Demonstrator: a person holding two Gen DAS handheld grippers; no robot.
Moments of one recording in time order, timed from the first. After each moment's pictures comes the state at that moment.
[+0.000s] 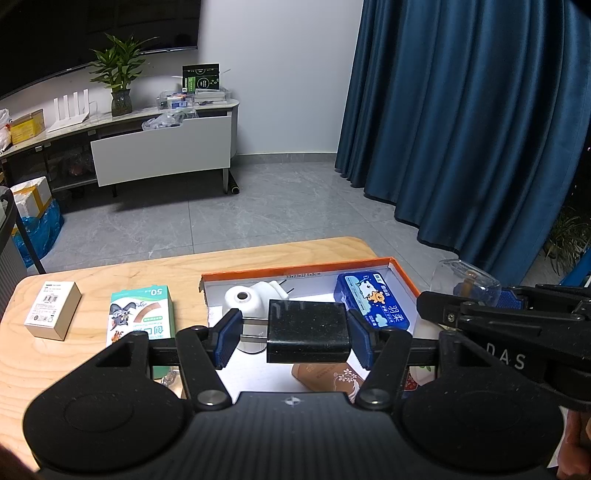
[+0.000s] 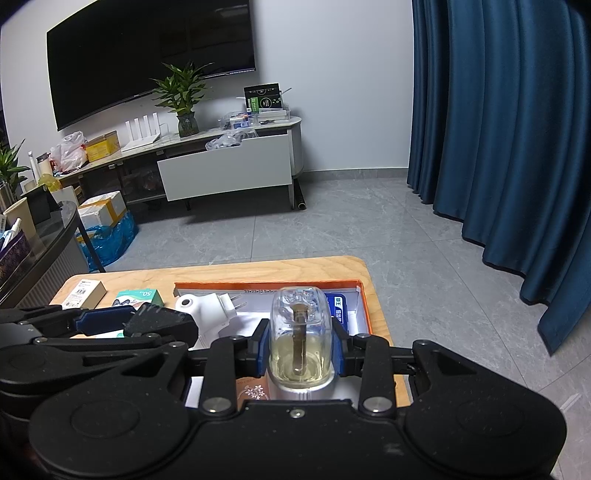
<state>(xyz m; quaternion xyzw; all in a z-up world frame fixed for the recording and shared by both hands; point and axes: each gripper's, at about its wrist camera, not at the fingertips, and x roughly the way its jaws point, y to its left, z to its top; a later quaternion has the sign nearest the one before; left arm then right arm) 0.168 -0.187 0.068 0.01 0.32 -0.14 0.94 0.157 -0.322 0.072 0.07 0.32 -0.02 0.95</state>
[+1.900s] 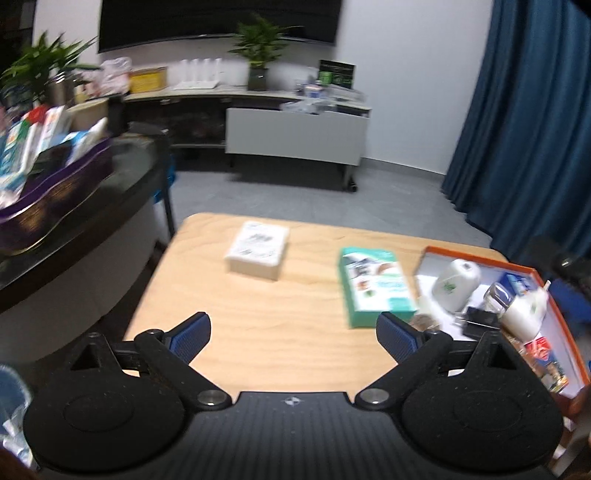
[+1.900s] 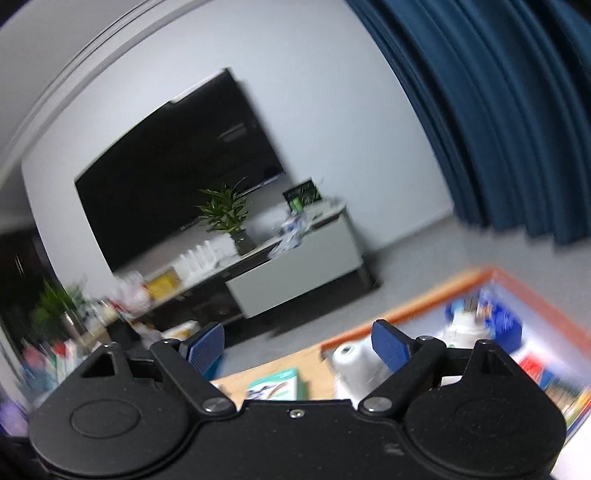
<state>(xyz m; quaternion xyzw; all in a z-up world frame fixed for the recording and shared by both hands) 0.108 0.002 0.068 -0.06 0.34 0.02 0.94 0.124 -0.234 0.035 0.23 0.11 0.03 0.97</state>
